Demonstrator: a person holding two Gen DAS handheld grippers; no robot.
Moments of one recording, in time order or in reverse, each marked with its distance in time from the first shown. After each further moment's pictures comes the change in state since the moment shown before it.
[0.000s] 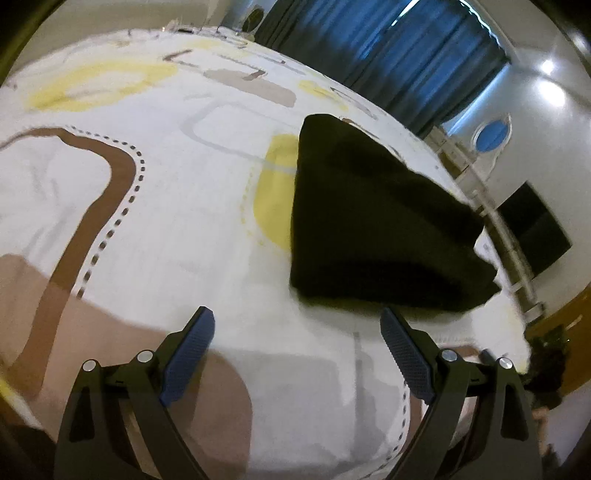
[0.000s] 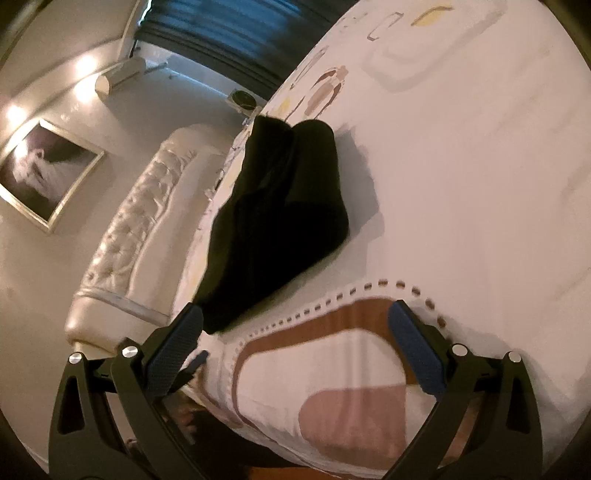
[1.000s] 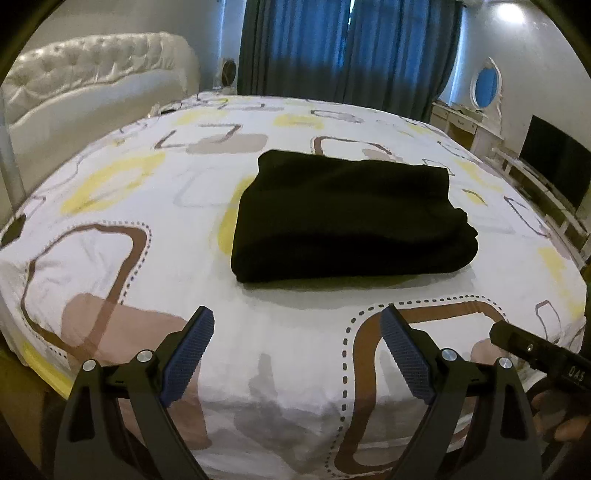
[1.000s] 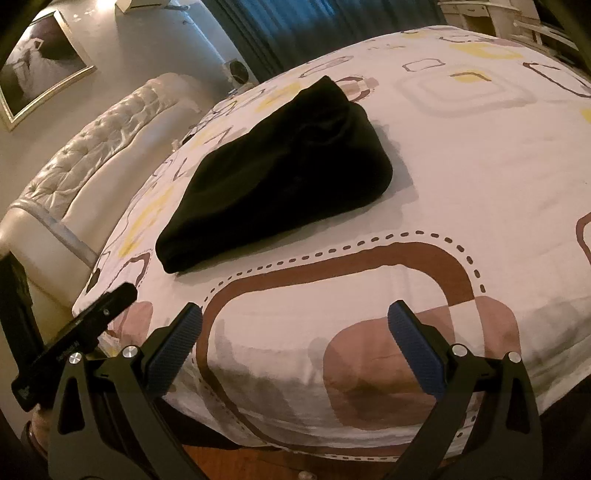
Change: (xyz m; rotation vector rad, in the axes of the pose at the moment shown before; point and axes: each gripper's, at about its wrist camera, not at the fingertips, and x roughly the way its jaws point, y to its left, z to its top) left arm -0.055 -0.108 -0.053 0.287 -0.134 0.248; right arm 0.009 0.079 -0.063 -0.308 0.023 -0.300
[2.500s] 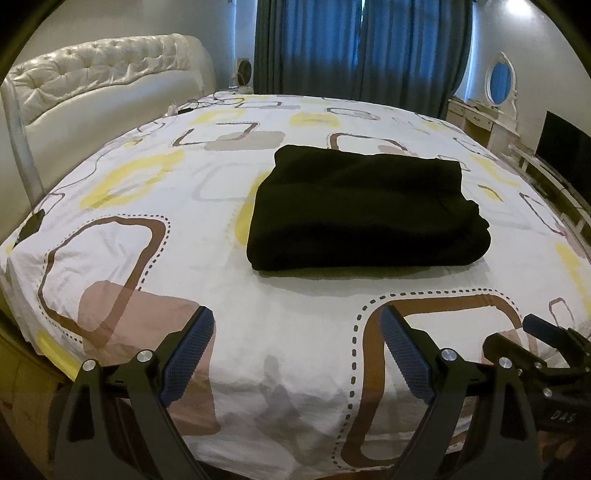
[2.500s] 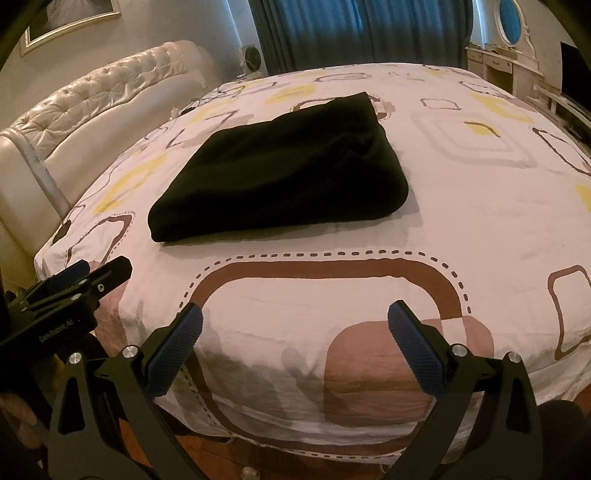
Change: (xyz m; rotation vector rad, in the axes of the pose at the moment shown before) left arm -0.006 -0.003 -0.011 -0.015 0.017 0.083; right arm -0.003 0.045 -0.007 -0.218 -0.001 -0.161
